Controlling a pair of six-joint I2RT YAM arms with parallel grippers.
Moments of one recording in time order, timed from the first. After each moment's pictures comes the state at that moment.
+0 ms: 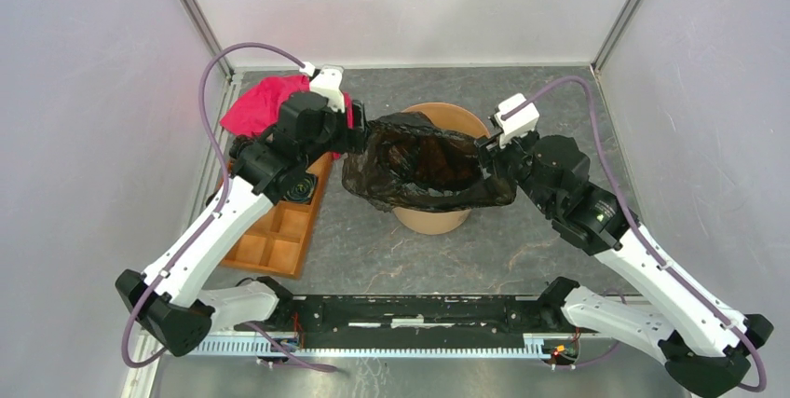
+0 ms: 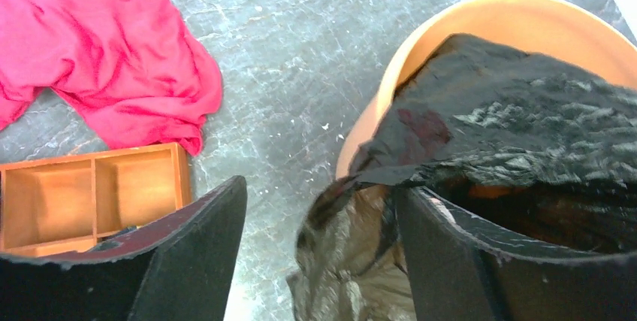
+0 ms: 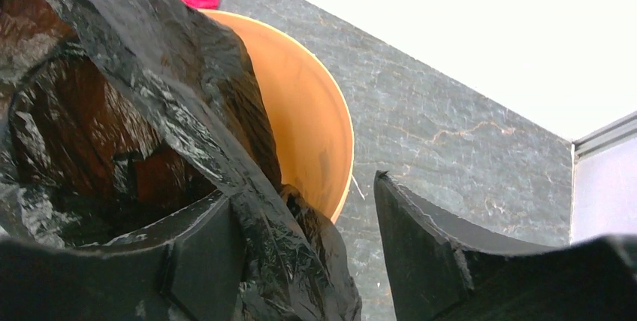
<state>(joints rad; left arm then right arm) -0.61 1.16 1.26 -0.54 -0.20 -0.24 0.75 0.87 1.05 -0.39 0.34 -0.14</state>
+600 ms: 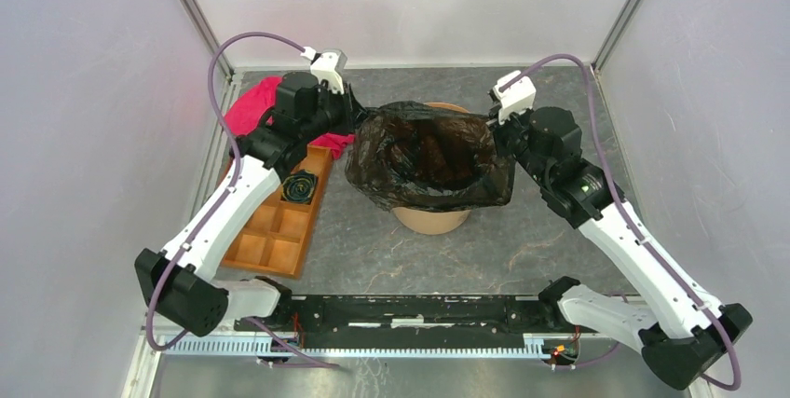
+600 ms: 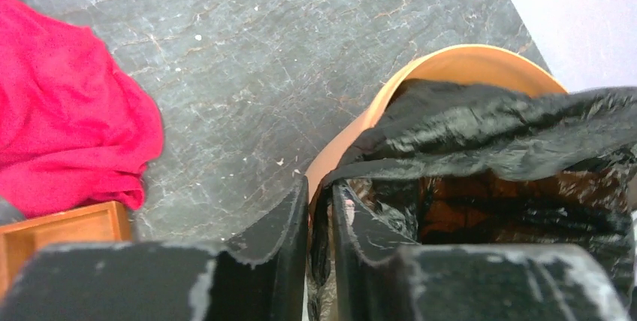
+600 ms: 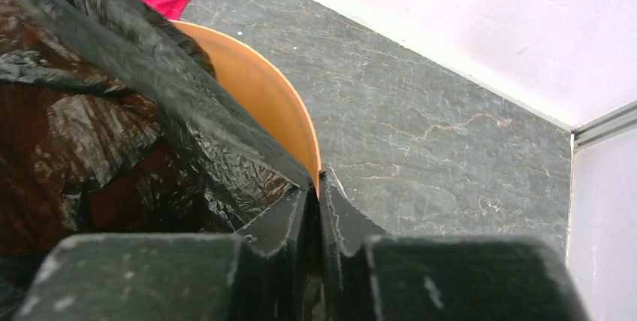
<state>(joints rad) -0.44 1.27 1.27 -0.37 0.14 -0.27 0.59 1.00 1.11 -0.35 0.21 -0.16</state>
